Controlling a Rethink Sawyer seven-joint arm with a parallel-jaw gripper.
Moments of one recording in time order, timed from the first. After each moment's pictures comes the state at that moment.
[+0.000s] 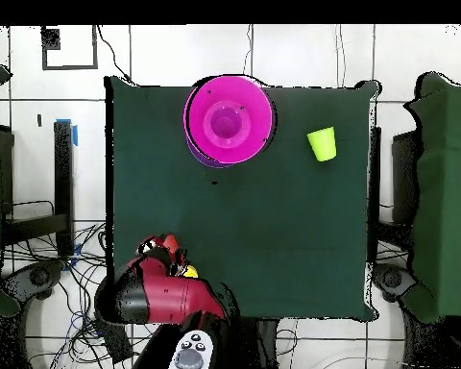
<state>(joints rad) 0.19 -0.76 -0.16 2.12 0.15 0.02 2.45</state>
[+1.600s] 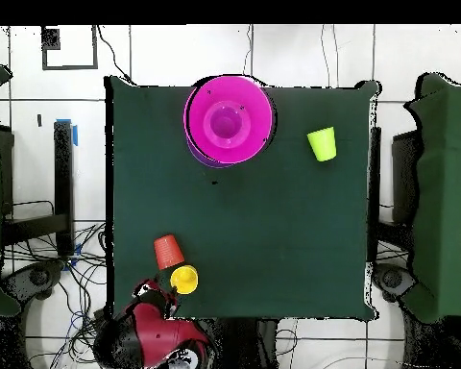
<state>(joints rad) 0.22 -0.67 -0.10 2.35 0.15 -0.26 2.46</state>
